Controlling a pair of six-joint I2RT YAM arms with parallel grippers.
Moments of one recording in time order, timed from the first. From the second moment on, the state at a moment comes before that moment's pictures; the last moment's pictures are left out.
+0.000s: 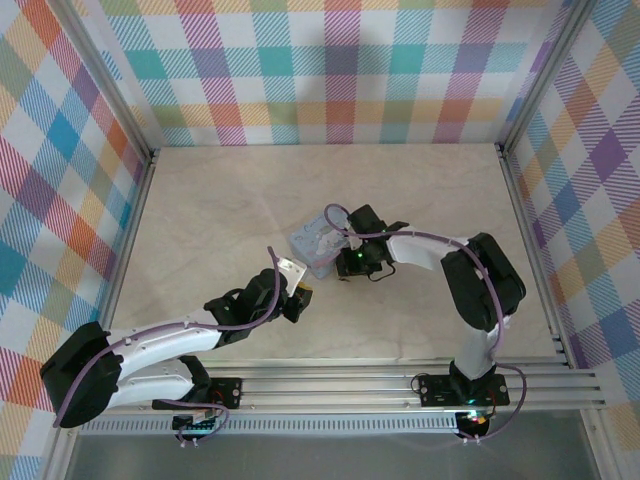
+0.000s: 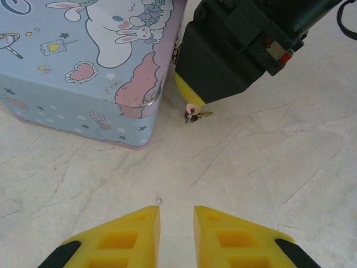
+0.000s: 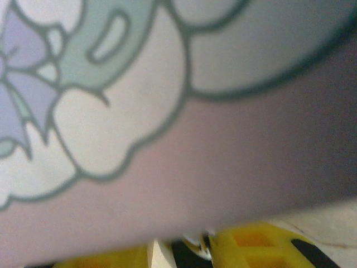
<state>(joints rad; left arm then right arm) -0.89 1.13 0.47 0.04 -0.12 -0.27 0.61 1.81 1.09 -0.46 -0.26 0.40</state>
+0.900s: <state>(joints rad) -0.89 1.14 0.47 0.02 -0.12 -0.27 0.59 1.71 0.98 -0.38 -0.29 0.47</state>
